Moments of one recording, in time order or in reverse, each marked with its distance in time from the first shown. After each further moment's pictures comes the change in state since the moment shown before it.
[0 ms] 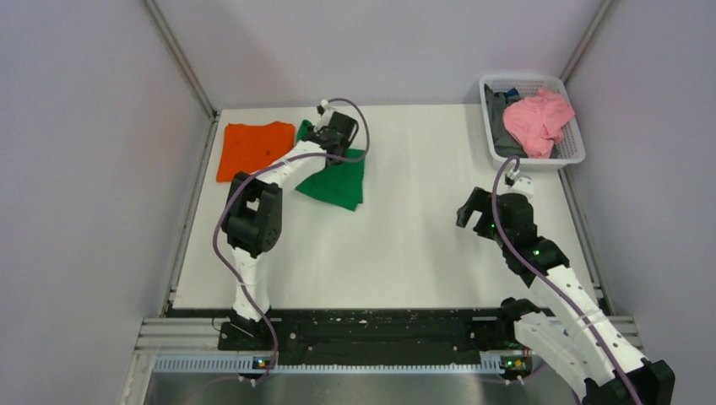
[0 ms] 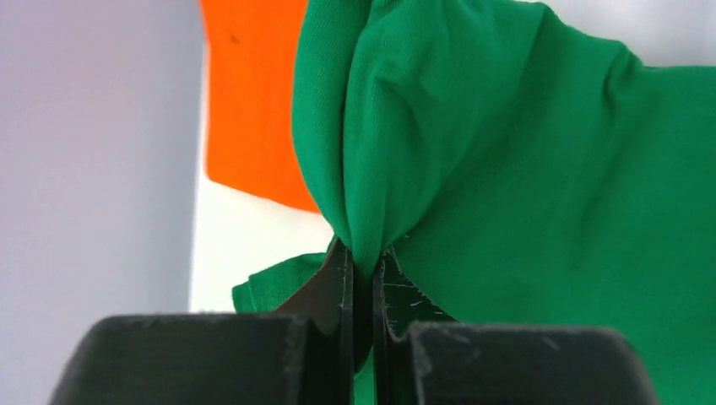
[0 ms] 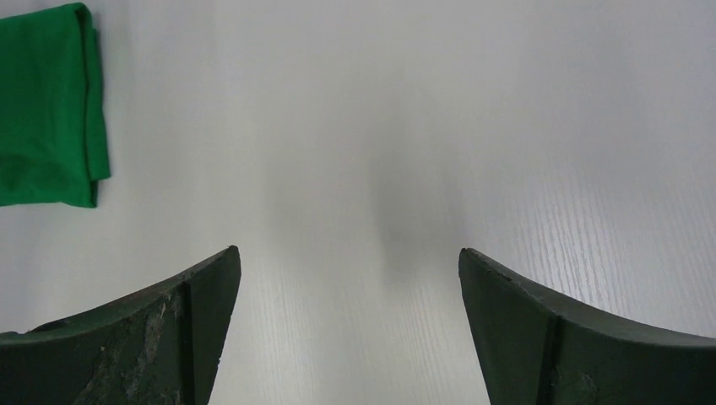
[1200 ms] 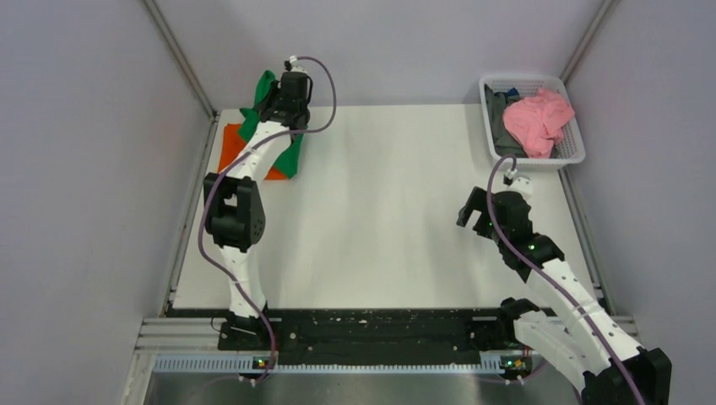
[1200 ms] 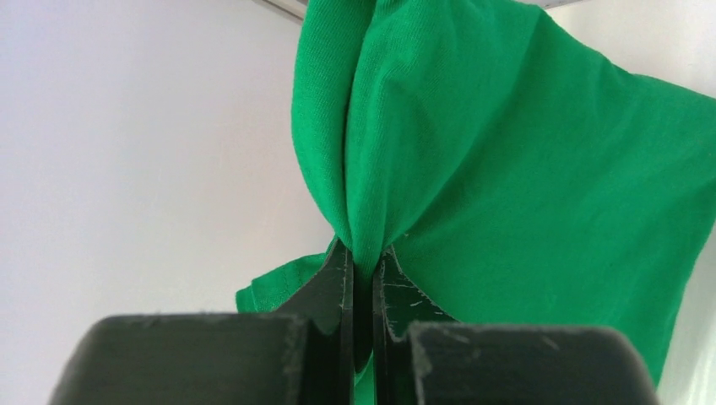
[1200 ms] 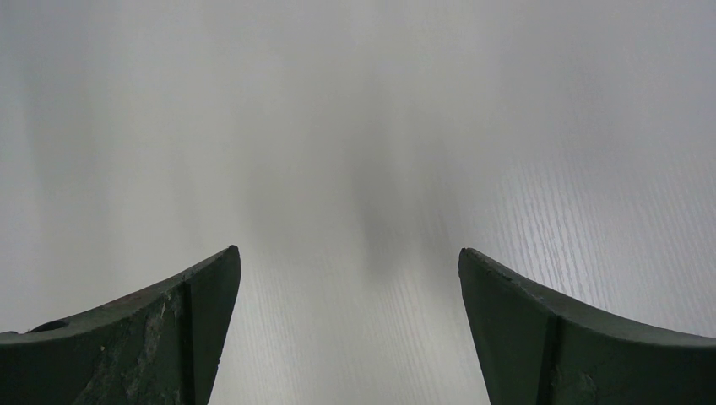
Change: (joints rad) left arm 0.242 -0.016 0.173 0.336 0.000 0.631; right arm 0.000 0.053 0.000 0.002 0.056 0.012
